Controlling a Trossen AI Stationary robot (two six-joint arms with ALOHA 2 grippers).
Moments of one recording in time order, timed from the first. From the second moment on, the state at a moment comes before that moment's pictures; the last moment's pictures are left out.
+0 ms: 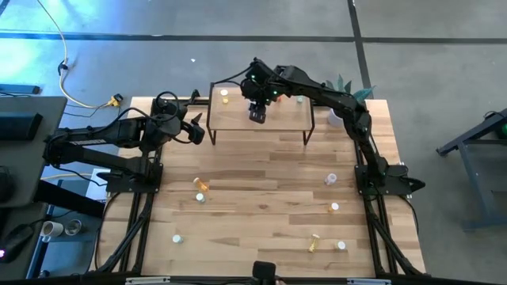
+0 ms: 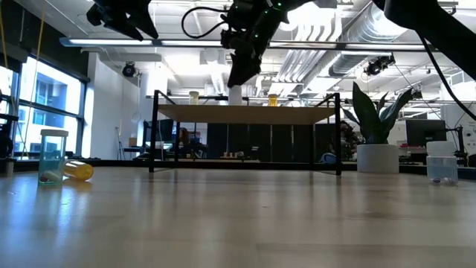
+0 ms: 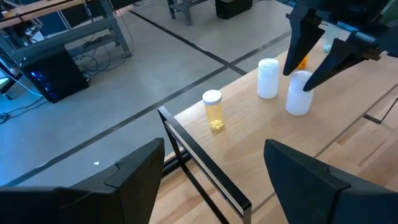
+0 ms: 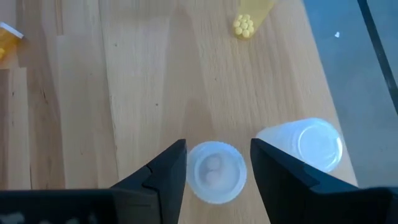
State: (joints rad) left arm 0.20 0.91 0.97 -0.68 -0.86 -0.32; right arm -0.45 2.16 2.28 -1.10 -0.07 -0.30
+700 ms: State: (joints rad) left arm 0.20 0.91 0.97 -0.71 -0.73 -0.30; right arm -0.45 2.08 2.35 -1.14 -0.08 -0.19
